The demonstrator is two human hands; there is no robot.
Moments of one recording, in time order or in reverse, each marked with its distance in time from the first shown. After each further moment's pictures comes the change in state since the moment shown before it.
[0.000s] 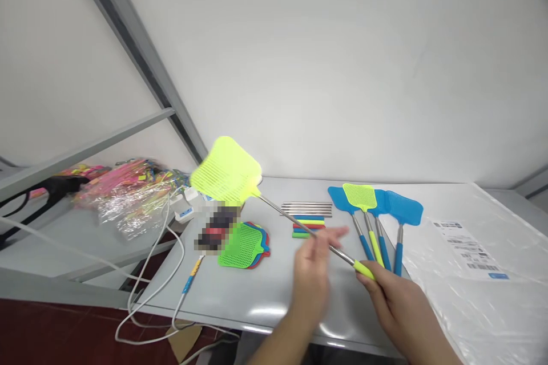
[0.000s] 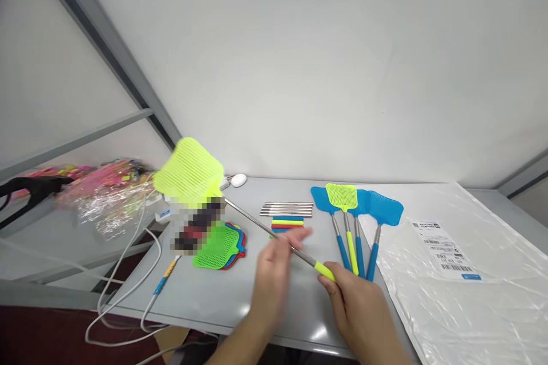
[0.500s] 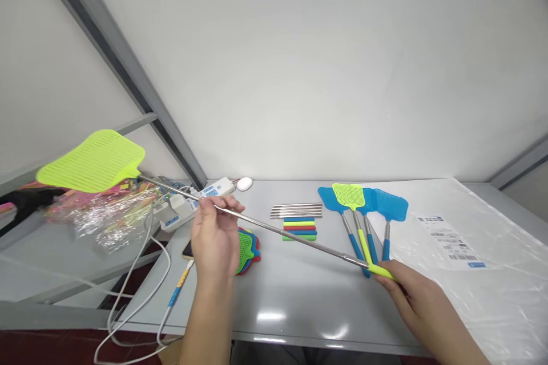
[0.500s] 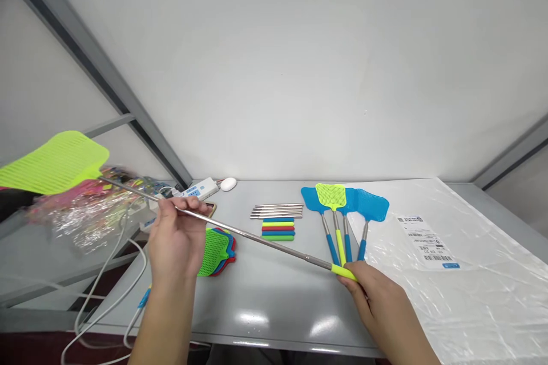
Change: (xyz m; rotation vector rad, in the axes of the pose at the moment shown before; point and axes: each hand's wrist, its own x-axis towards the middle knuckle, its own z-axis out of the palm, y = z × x) left_hand 0.065 0.082 -0.076 -0.220 0.328 0.424; right_hand -0.015 0.046 -0.022 -0.036 0.067 0.008
